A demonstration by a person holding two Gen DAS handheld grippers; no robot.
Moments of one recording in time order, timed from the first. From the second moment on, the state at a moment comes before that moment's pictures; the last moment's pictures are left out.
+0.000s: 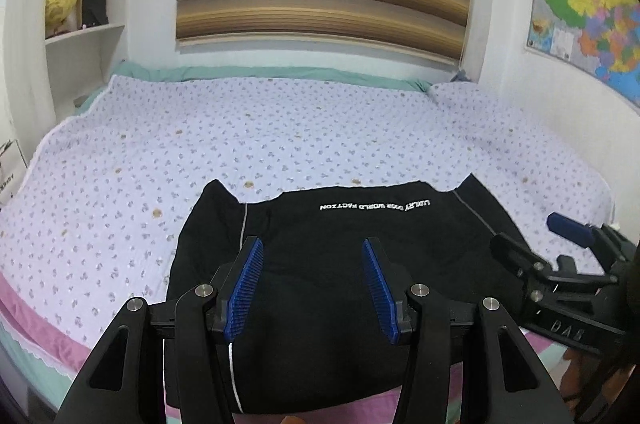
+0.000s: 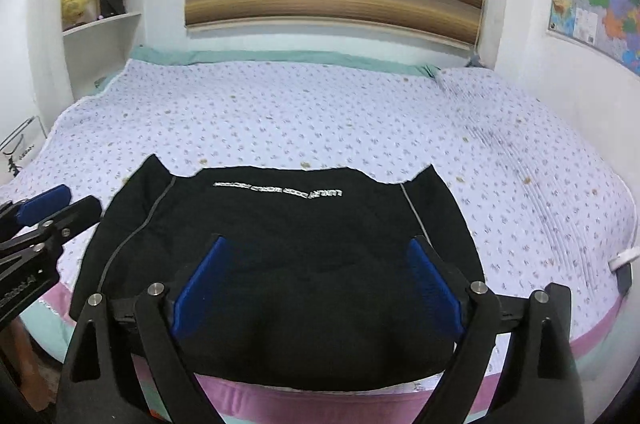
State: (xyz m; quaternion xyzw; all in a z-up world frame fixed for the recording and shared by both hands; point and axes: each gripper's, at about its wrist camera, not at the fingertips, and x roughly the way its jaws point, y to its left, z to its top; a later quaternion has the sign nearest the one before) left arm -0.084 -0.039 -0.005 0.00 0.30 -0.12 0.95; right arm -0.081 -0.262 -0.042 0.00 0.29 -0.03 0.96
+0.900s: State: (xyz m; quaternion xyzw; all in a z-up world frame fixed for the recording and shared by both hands) left arm -0.084 -0.055 0.012 0.05 0.29 -0.03 0.95; right arm -0.066 -0.258 -0.052 0.00 0.31 -0.04 0.95
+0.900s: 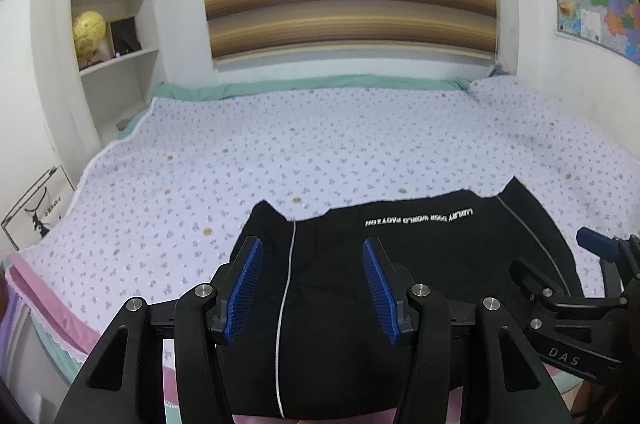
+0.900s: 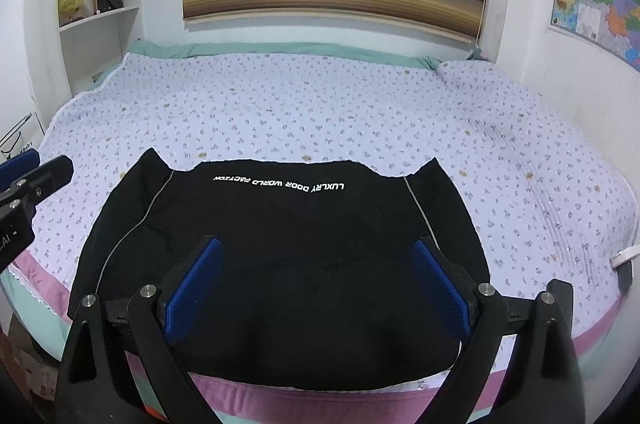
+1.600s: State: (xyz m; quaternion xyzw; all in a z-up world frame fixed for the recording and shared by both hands) left arm -0.068 -0.044 -0.013 0.03 0.34 -0.01 0.94; right arm -0.052 -0.259 -0.070 0.02 0.34 -0.01 0.94
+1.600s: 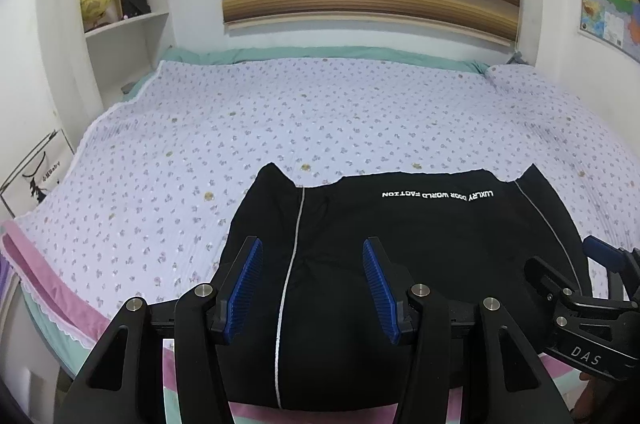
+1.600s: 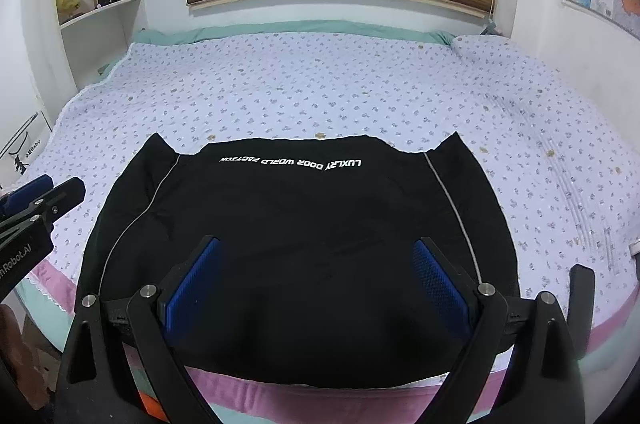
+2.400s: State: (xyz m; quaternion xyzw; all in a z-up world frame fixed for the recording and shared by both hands) left arm -0.071 -0.054 -0.014 0.05 0.32 0.00 0.95; right arm -0.050 -0.259 -0.080 0.02 0.35 0.00 0.94
